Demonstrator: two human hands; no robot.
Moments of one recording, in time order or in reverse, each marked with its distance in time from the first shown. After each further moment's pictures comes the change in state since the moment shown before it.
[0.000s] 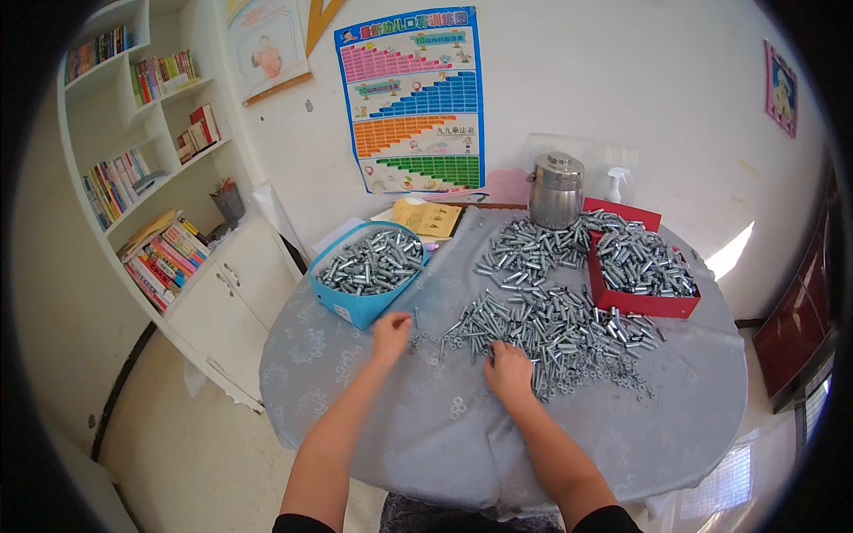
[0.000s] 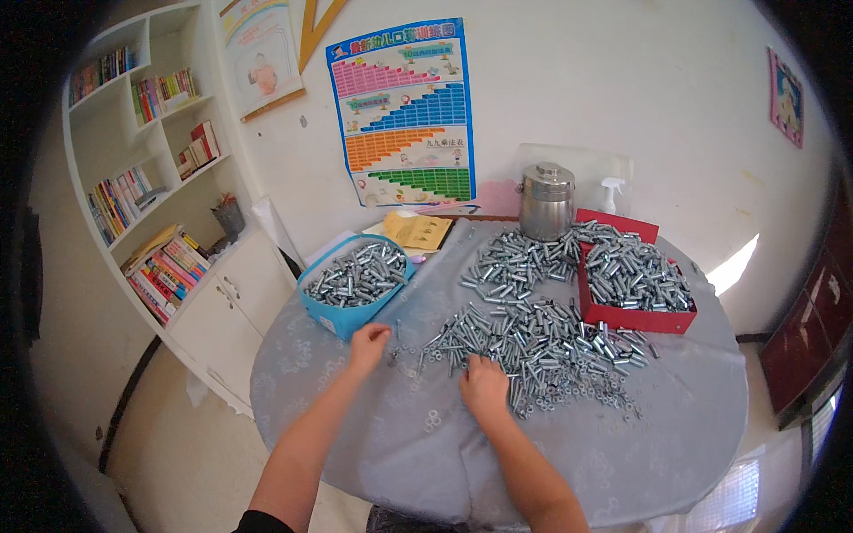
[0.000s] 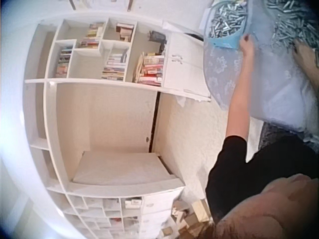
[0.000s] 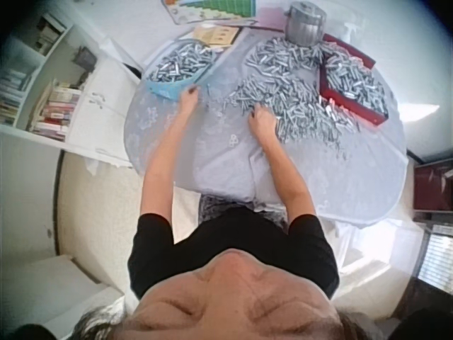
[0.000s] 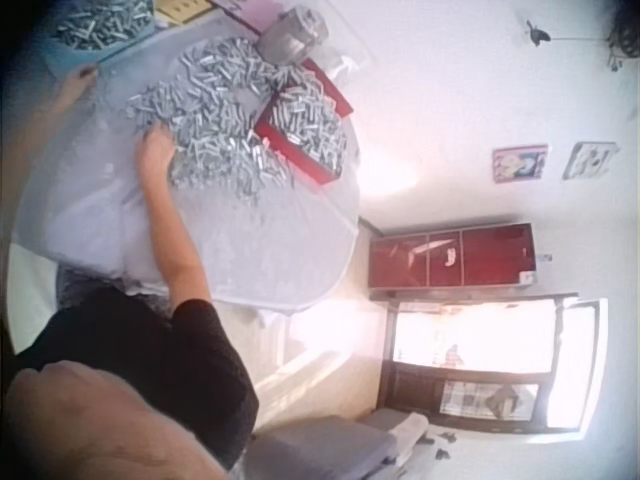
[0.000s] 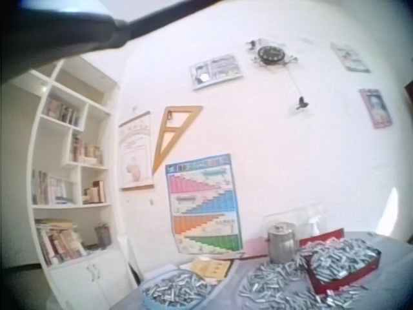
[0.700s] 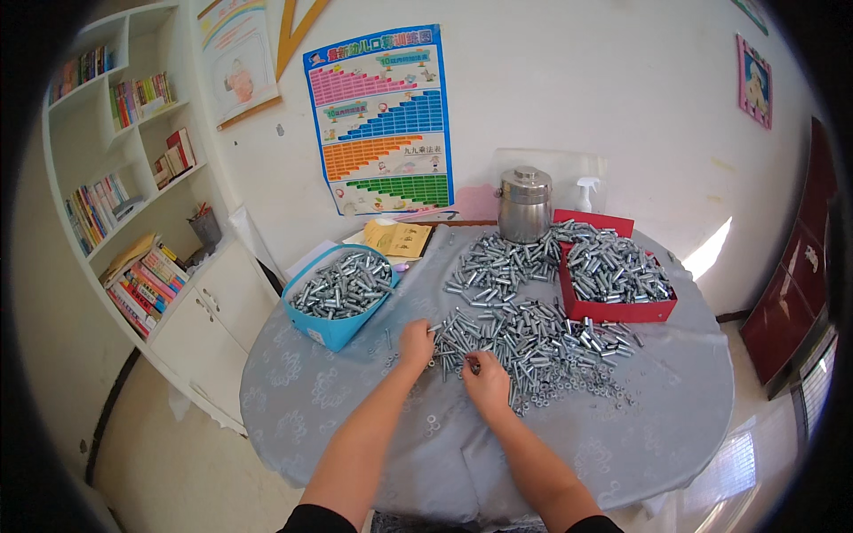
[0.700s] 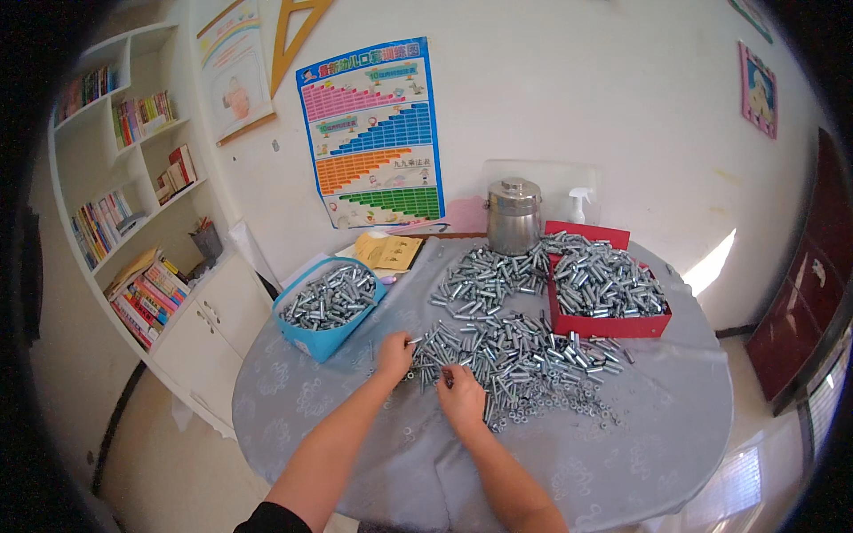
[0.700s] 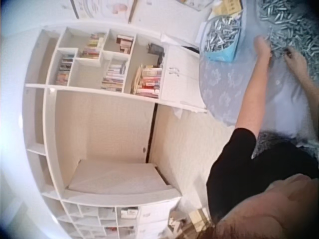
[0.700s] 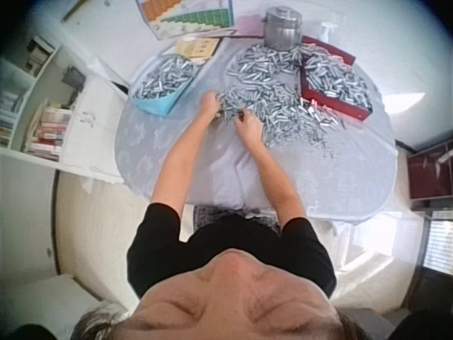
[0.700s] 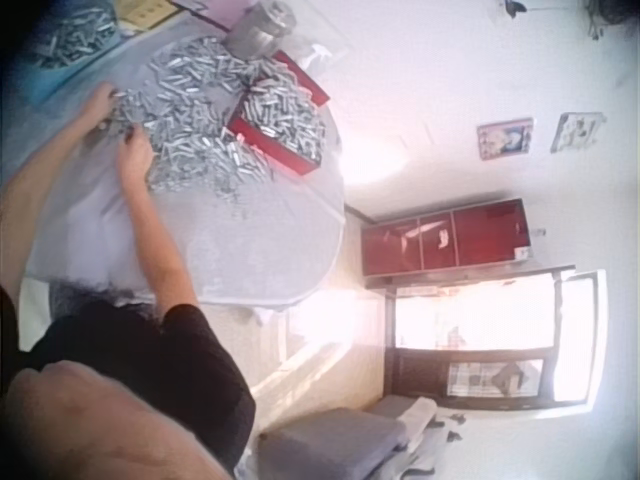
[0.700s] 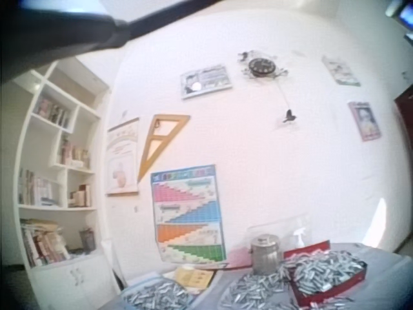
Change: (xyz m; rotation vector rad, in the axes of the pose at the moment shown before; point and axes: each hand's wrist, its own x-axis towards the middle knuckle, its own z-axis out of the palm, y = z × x) left_hand 0.010 0.041 0.105 0.507 -0.173 0.175; right_hand 0.007 0.003 -0.013 0.425 0.165 0.189
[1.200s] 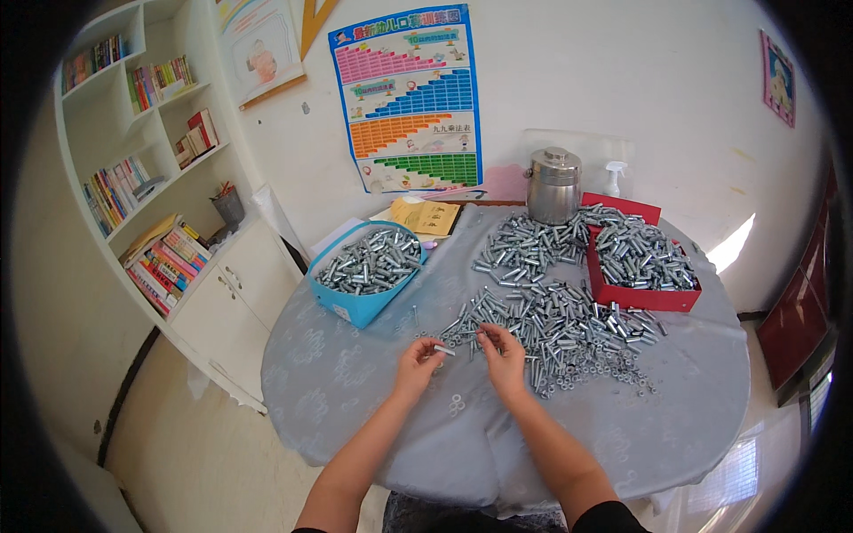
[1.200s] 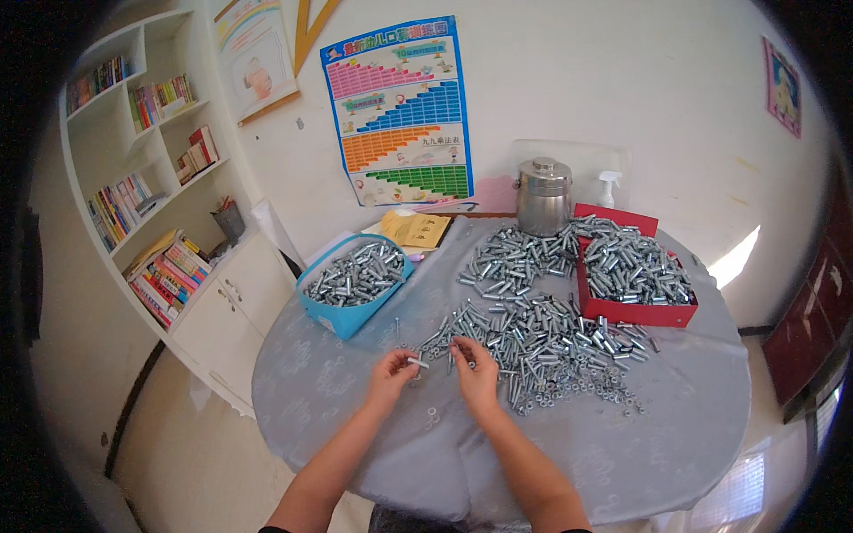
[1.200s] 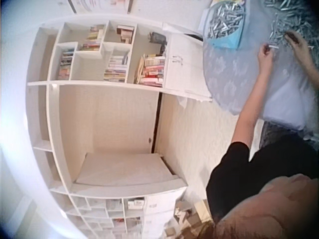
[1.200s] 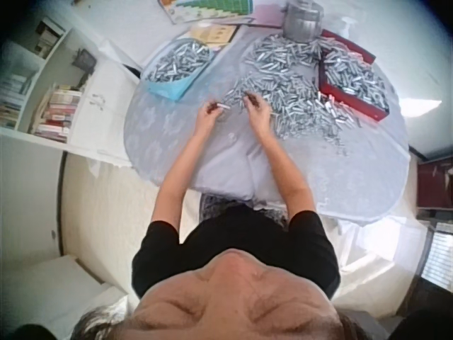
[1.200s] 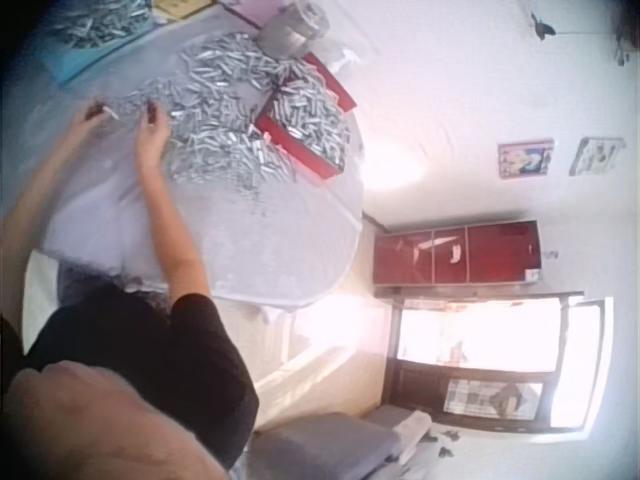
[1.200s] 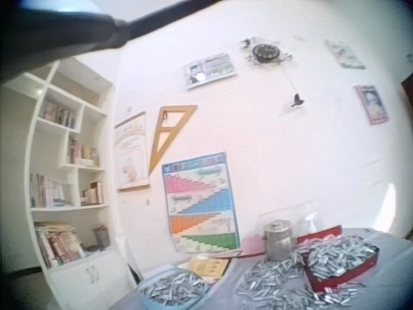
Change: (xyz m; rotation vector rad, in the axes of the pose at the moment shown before) left_hand -0.103 -0.009 -0.064 -1.044 -0.094 -0.239; right_hand 0.000 -0.010 0.020 0.669 -0.074 0.067
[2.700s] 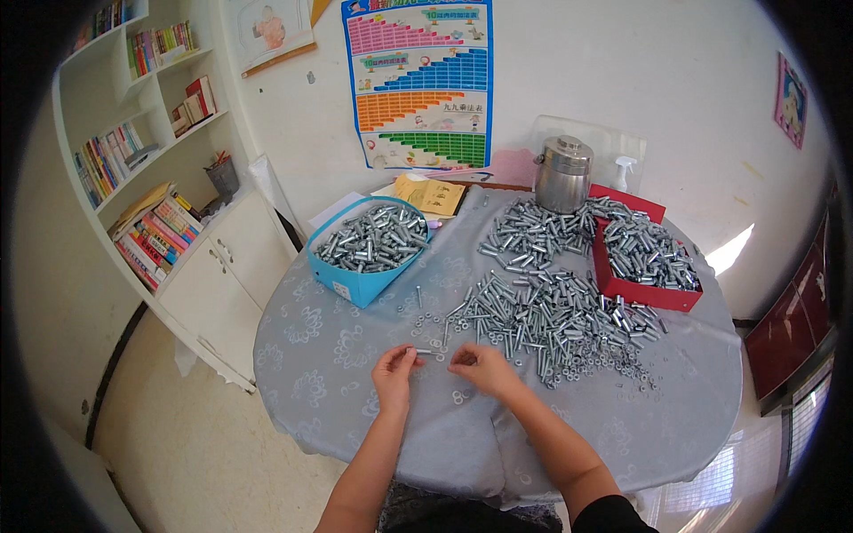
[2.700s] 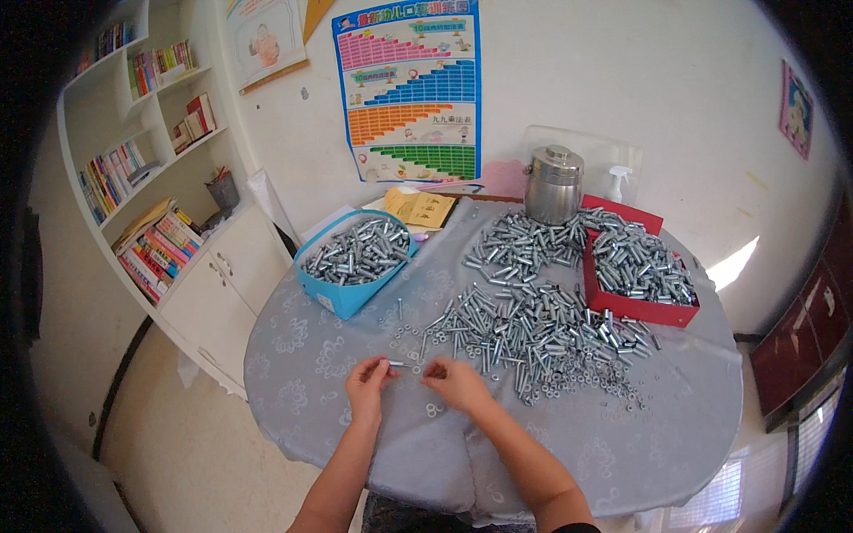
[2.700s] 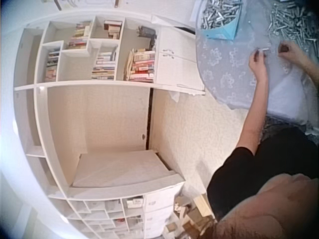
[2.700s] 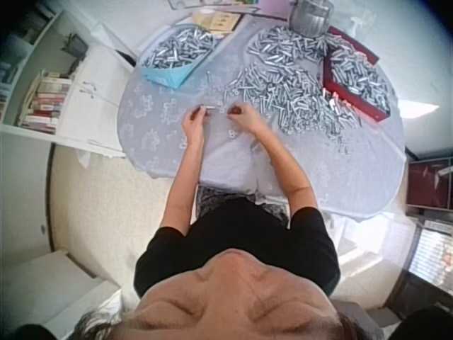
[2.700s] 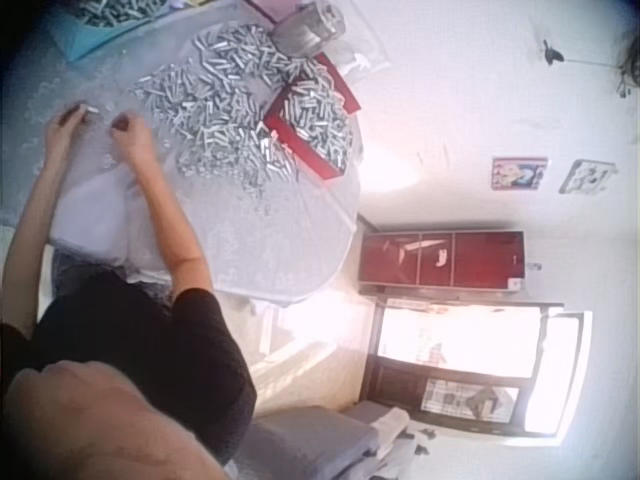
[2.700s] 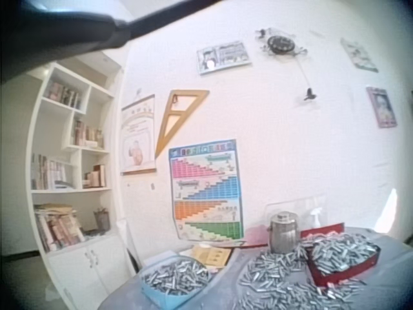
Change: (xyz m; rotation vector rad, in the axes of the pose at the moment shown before) left_hand -0.043 -0.008 -0.023 -0.308 0.436 0.019; right_hand -0.022 -0.020 0.015 -0.401 -0.654 0.332
